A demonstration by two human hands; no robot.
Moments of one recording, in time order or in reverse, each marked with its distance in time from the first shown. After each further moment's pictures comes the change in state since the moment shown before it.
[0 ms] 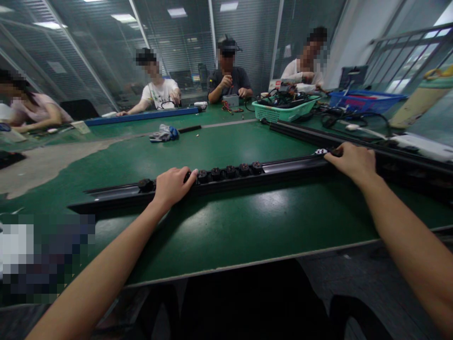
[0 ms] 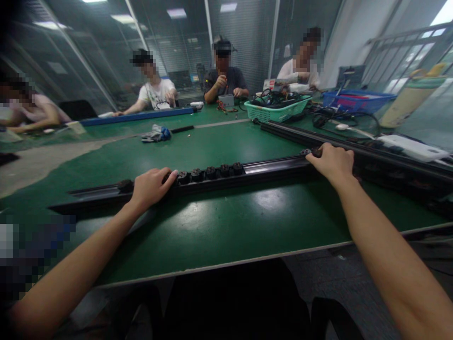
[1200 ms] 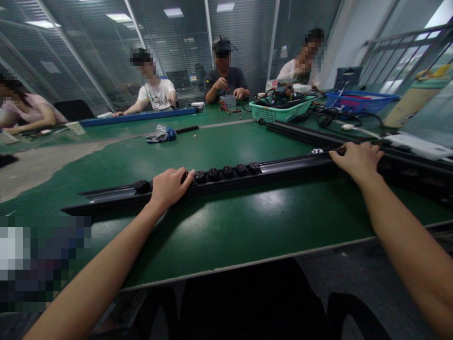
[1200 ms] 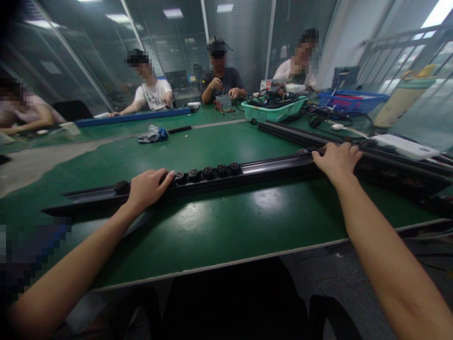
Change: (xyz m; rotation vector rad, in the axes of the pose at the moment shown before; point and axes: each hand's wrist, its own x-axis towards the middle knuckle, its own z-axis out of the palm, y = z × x) left_hand 0.001 -0.001 0.001 0.036 -0.009 -0.015; right_hand 0.002 0.013 0.002 -0.038 0.014 0.158
